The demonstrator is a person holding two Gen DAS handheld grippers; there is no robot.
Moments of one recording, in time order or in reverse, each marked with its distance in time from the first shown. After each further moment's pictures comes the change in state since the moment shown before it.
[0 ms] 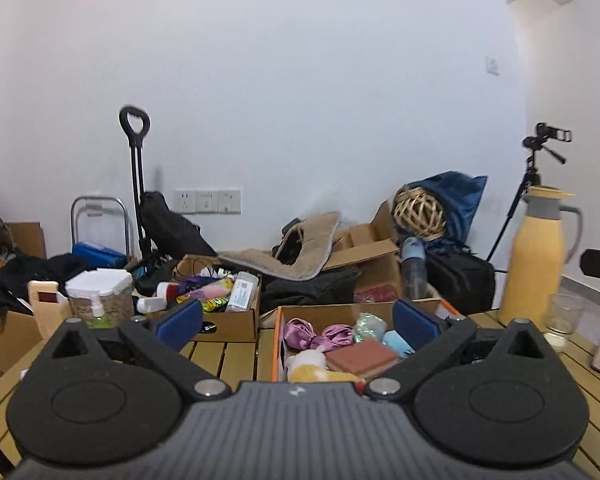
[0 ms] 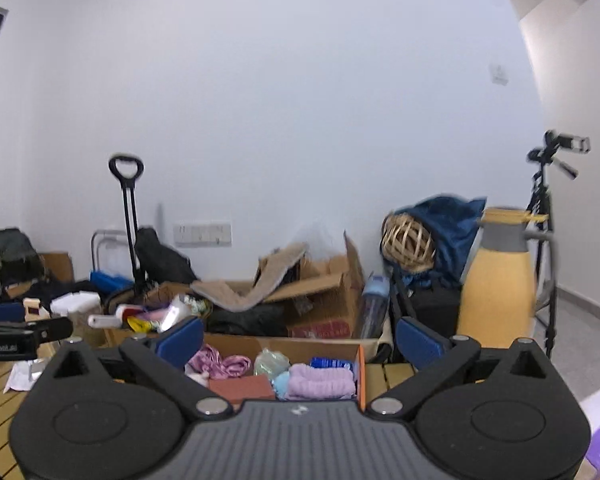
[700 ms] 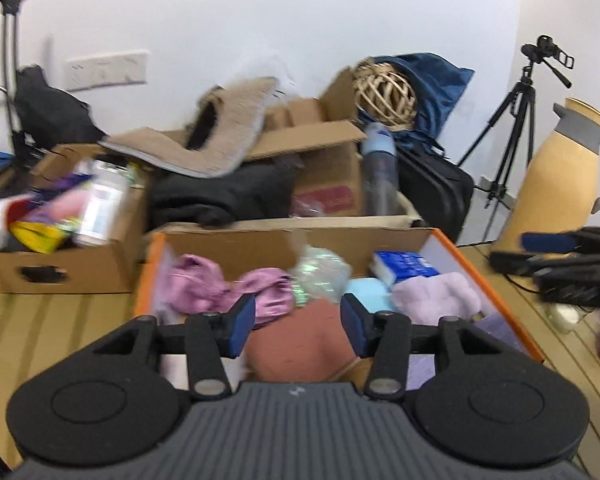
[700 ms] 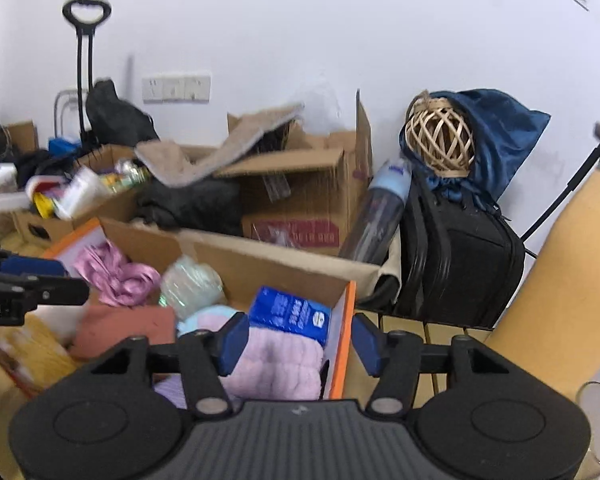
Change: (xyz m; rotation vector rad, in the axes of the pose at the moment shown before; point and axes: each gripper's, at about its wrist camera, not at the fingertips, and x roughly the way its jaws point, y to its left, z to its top) left arm 0.267 -0.028 -0.017 -0.030 0.399 -0.209; right arm 0.270 -0.042 -0.036 -0.140 0.408 0.008
